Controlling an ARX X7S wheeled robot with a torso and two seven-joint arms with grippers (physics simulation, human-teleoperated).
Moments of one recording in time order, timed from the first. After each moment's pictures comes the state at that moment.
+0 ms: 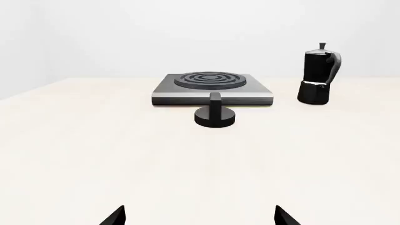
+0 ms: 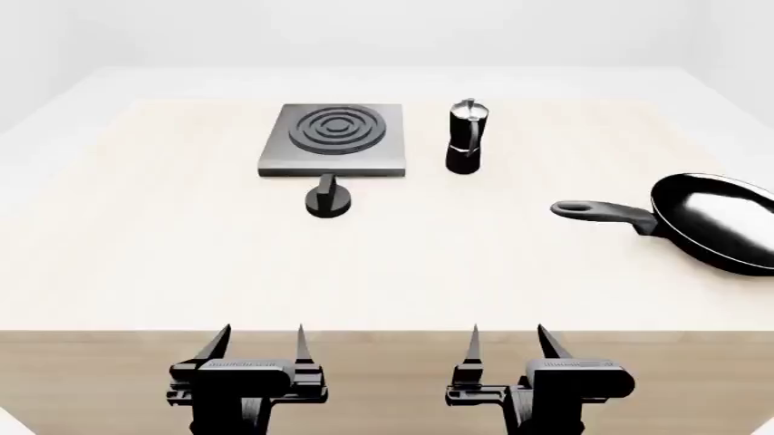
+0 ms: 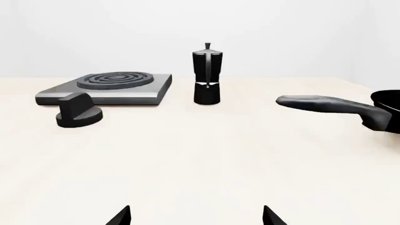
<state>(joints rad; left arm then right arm) 0.00 0.00 0.00 0.00 0.00 0.00 0.00 0.00 0.00 0.00 0.00 0.00 0.00 0.00</state>
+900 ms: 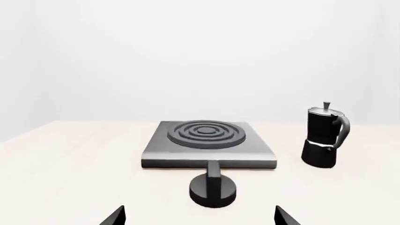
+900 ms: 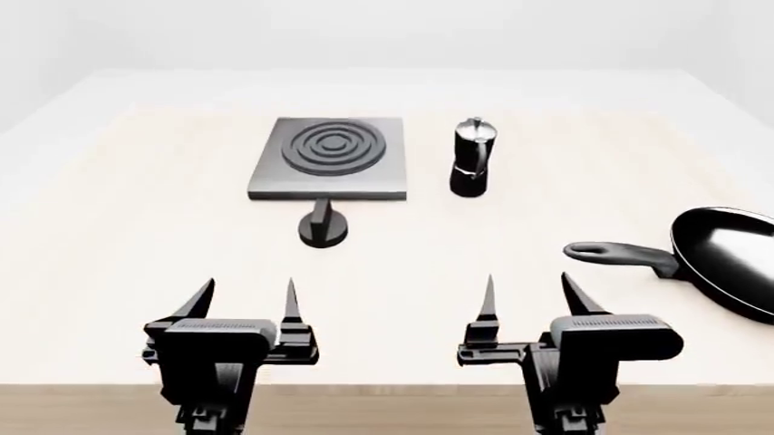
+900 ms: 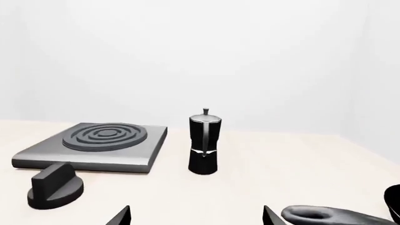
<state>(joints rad) -0.04 -0.09 0.06 0.29 -0.11 -0.21 -0.07 0.03 0.10 -0.06 -0.38 0.05 0.27 0.08</state>
